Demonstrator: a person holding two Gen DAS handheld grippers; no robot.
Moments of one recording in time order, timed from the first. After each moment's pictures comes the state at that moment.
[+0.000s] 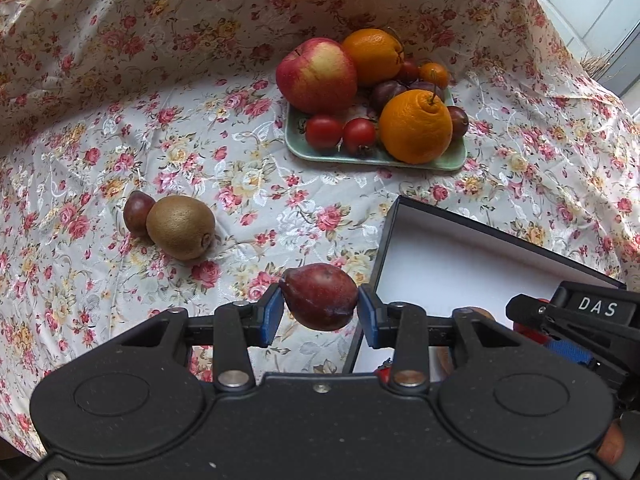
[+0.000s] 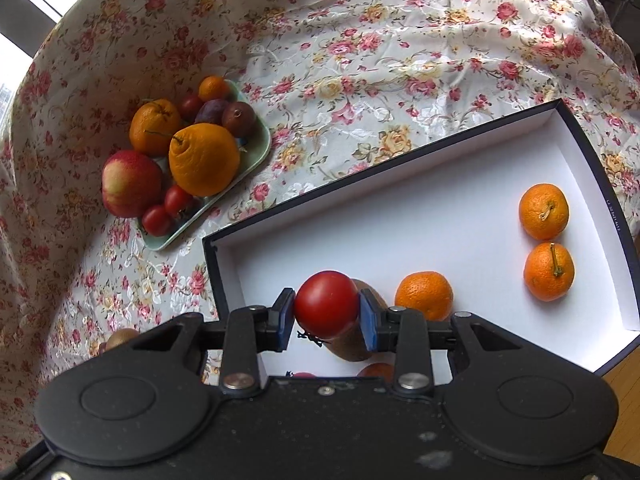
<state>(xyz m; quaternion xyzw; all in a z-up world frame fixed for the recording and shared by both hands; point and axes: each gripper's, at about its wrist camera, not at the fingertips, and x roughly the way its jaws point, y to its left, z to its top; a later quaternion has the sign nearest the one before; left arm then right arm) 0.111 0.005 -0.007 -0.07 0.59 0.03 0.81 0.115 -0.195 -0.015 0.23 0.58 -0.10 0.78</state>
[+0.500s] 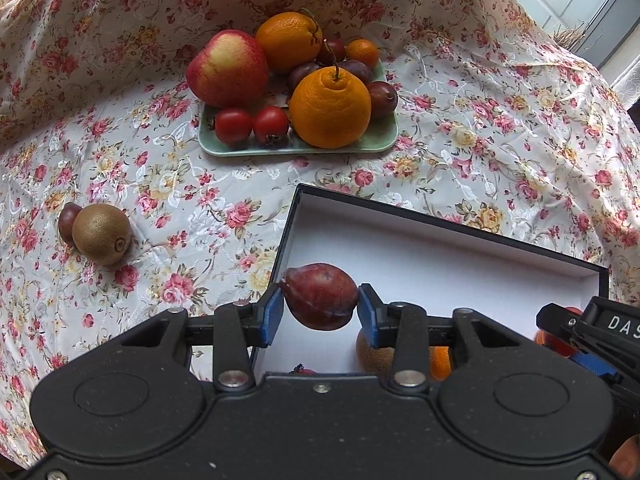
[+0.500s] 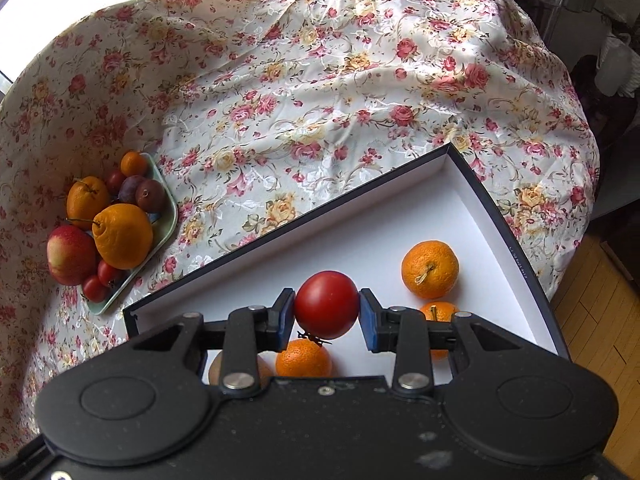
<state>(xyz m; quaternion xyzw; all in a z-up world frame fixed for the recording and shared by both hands) 0.120 -0.061 -0.020 -0.05 0.59 0.00 0.80 0.102 -0.265 -0.007 0.21 0.55 -0.16 0.79</state>
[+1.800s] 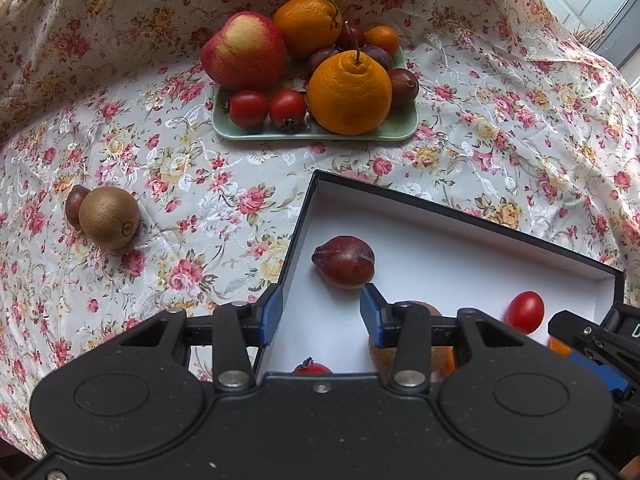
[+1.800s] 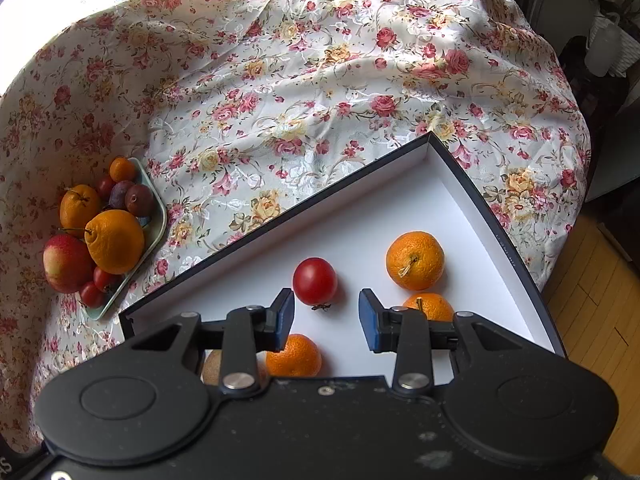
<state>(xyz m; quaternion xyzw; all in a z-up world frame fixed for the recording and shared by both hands) 0.119 -0.054 -0.029 -0.06 0.60 0.03 0.79 0.101 -0.270 -0.009 0.23 0.56 -0.17 0.78</state>
